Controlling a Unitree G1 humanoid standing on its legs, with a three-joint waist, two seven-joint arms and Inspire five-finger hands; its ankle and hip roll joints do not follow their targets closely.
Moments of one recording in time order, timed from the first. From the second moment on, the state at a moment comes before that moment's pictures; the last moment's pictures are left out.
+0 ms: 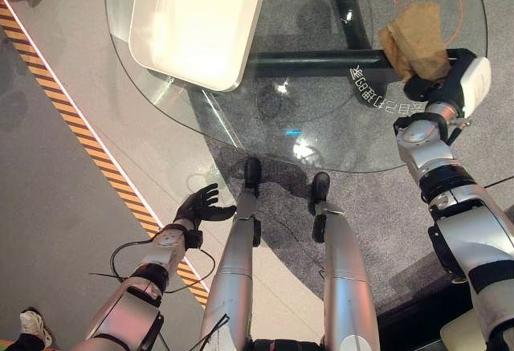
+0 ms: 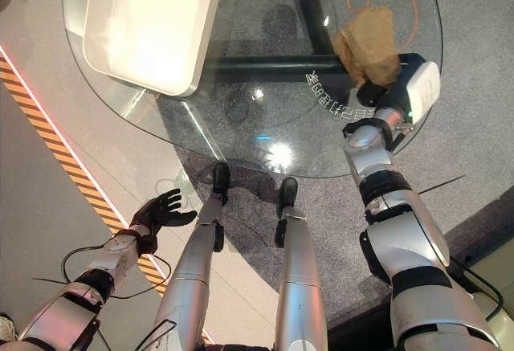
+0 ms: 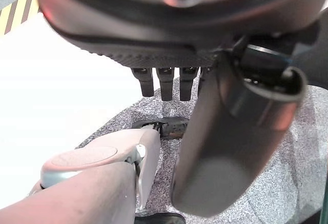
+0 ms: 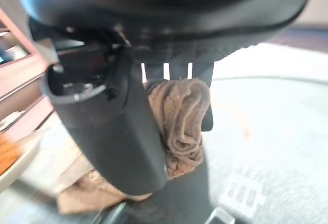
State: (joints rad) left arm -0.51 0.40 -0.41 1.06 -0.60 -0.14 -0.06; right arm -1.10 -0.56 0.49 0.98 0.19 0.08 -0.76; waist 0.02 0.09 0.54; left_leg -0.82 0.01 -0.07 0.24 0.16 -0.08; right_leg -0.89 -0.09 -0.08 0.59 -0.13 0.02
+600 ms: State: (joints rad) left arm -0.50 0.33 -0.38 1.06 -0.60 -0.15 -0.05; right arm -1.06 -0.53 0.58 0.81 0.07 0.12 -0.66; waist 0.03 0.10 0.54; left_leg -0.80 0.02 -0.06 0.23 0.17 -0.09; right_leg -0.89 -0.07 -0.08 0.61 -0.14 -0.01
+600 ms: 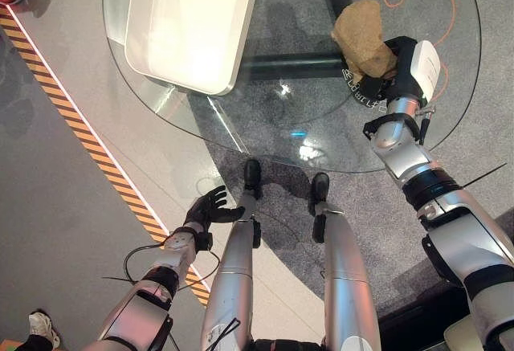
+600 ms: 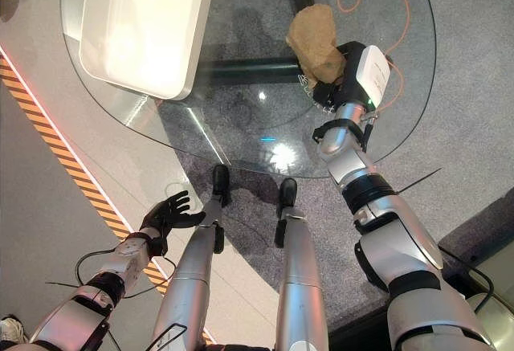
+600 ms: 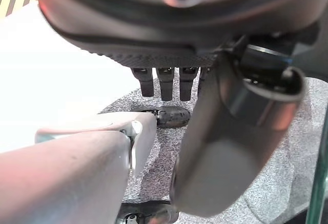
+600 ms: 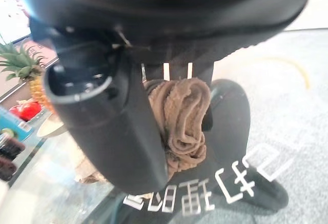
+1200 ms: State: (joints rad) left arm -0.50 0.32 -0.38 1.03 -0.59 -0.15 -0.02; right arm -1.00 -0.51 0.66 0.67 -0.04 0.13 -0.52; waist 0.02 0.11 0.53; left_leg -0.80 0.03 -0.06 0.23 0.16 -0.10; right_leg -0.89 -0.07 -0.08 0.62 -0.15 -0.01
